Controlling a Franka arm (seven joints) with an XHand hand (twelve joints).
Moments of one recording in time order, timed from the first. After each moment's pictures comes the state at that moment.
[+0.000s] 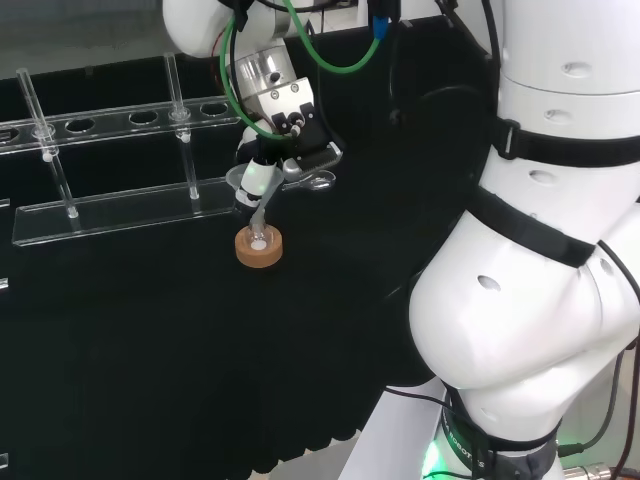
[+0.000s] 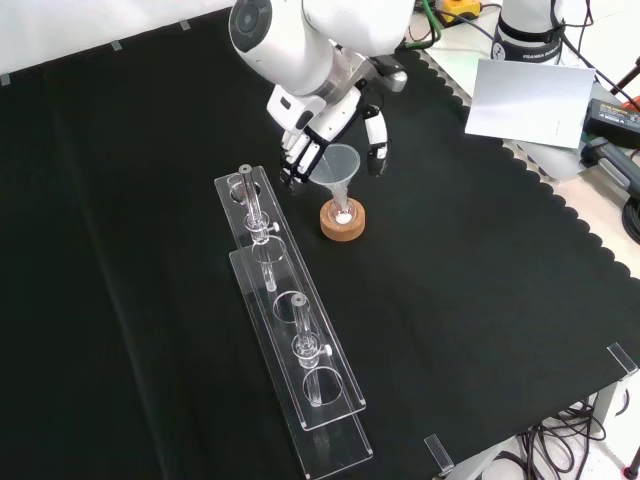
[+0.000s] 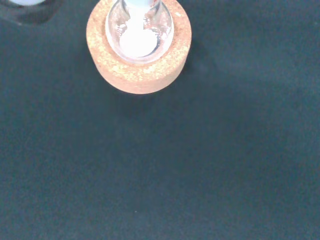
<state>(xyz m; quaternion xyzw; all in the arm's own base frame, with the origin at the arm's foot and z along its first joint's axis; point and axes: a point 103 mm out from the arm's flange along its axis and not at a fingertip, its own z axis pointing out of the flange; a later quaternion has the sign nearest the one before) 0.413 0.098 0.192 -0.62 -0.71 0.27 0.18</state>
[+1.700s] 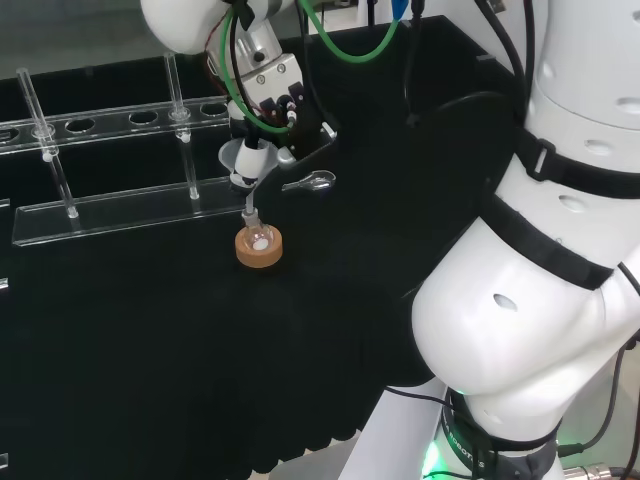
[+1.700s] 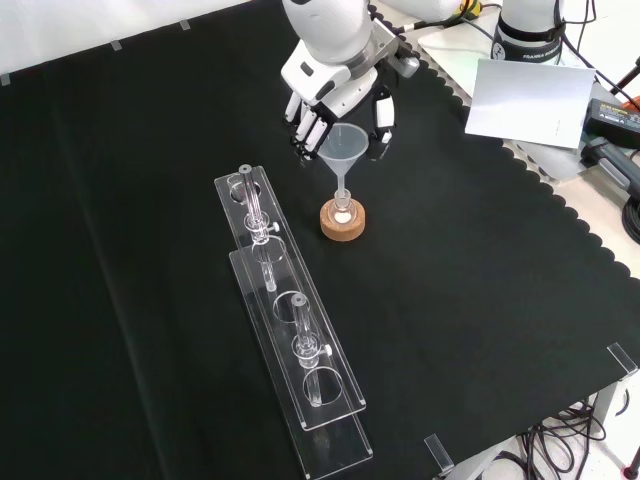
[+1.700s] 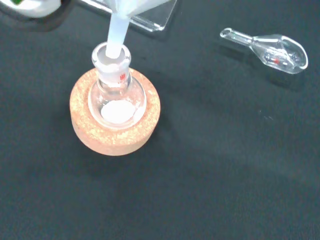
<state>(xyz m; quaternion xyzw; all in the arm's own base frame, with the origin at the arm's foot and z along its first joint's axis) 0.410 0.110 0.241 -0.63 -0.74 0.24 0.05</state>
